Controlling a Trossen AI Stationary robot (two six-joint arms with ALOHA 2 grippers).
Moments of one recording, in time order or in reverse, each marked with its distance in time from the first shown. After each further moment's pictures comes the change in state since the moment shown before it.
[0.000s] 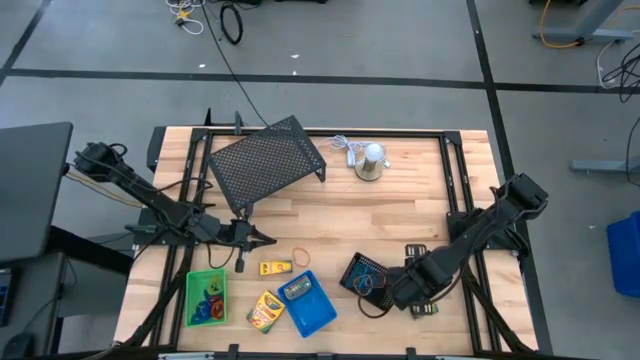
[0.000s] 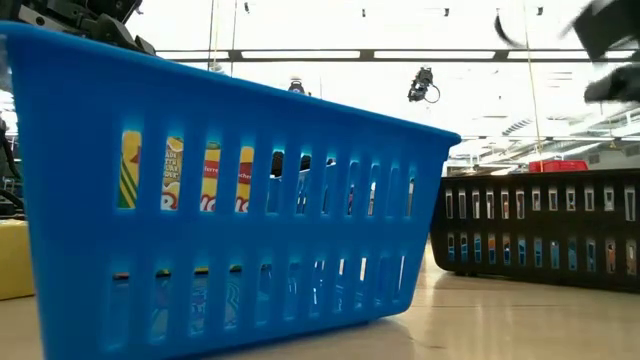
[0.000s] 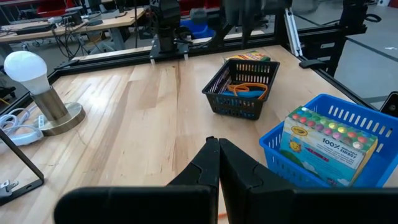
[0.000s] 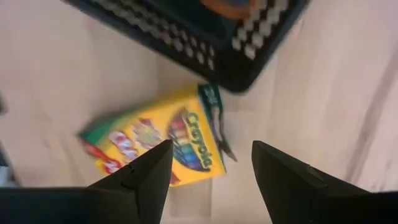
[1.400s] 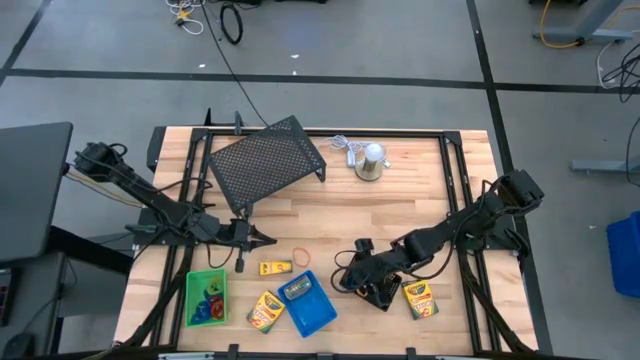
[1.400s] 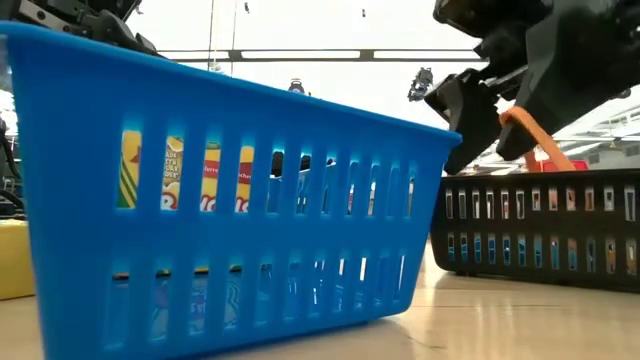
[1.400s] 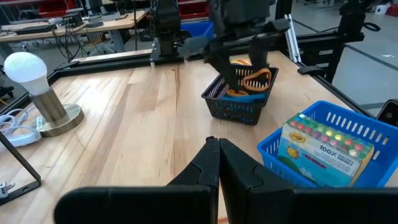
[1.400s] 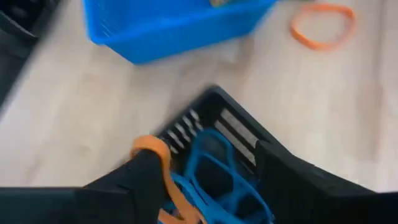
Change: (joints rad) left arm 0.000 0.000 0.000 0.016 0.000 -0.013; right arm -0.216 0.000 -0.172 0.851 0.141 -0.525
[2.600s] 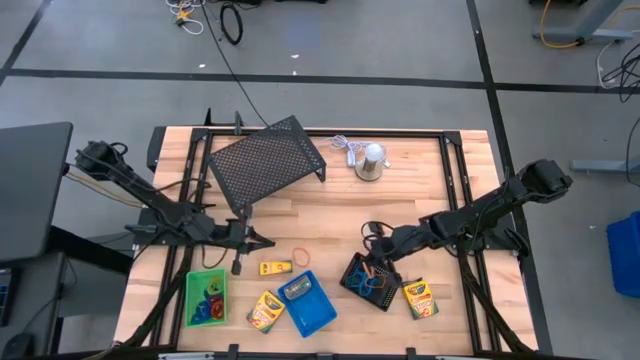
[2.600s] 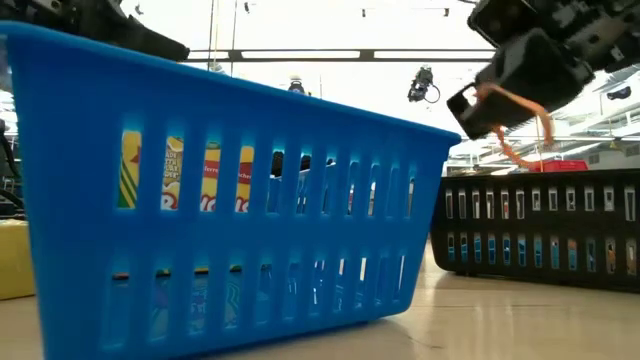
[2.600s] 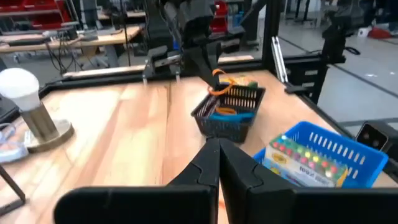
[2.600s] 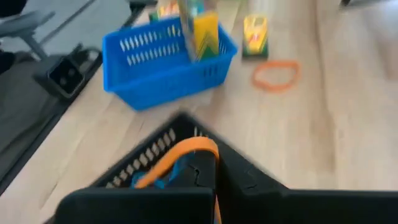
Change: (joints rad) left arm -0.032 -0.018 -0.001 0.055 -0.003 -0.005; right arm -0.094 -0.285 -0.393 0.477 -0.087 -0.008
